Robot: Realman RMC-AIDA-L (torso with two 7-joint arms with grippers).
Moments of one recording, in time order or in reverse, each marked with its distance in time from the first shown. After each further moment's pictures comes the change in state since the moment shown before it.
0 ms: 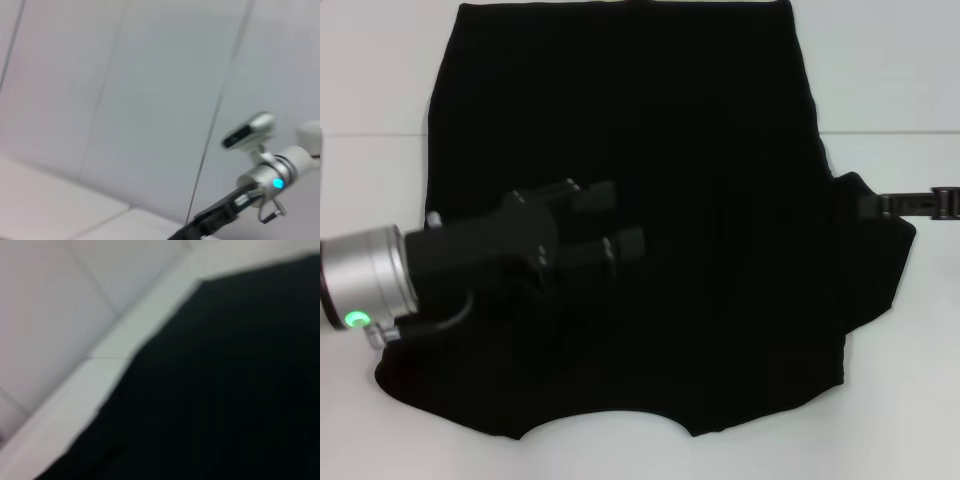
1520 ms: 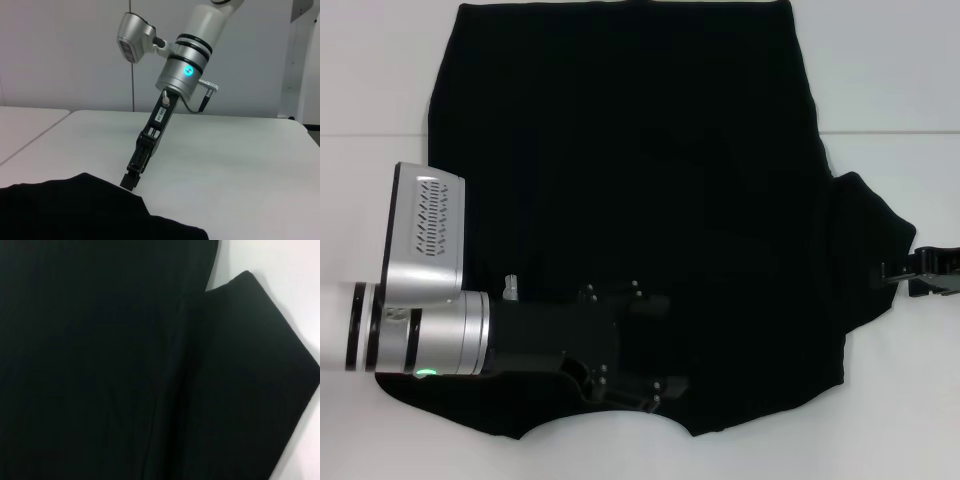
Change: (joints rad) left arm -0.011 -0.027 0.274 0.015 0.167 -0.151 0.235; right arm 0.083 0.001 -0.108 0.149 -0.346 0.284 0.412
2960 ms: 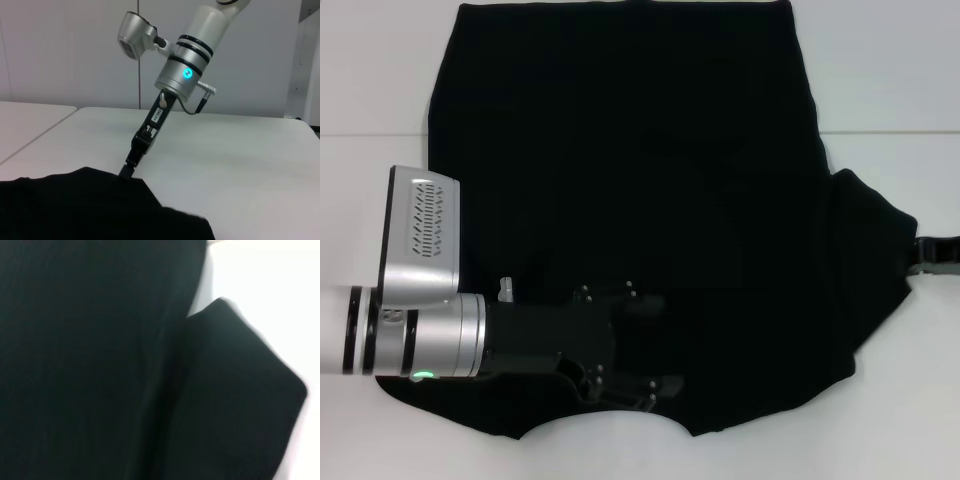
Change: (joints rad) left arm 0.009 0.001 -0.006 -0.004 0.000 -0.010 -0.005; right arm 0.005 0.009 -0.047 0.006 0.004 0.114 -0.007
